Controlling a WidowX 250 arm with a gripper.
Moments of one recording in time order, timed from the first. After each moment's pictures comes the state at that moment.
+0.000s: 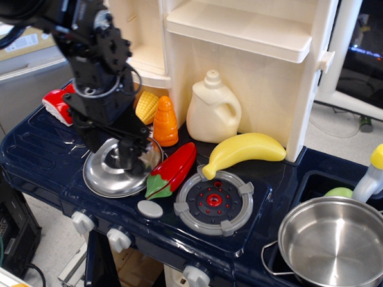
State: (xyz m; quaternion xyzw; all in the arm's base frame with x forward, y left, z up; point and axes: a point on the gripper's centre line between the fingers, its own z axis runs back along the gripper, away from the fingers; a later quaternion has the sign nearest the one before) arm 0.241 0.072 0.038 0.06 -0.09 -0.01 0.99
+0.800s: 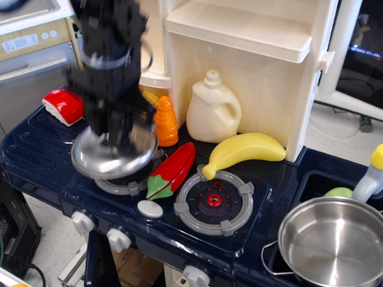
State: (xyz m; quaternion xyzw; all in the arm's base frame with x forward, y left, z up) arm 0.238 0.060 0.087 0.11 -0.04 0.01 0.99
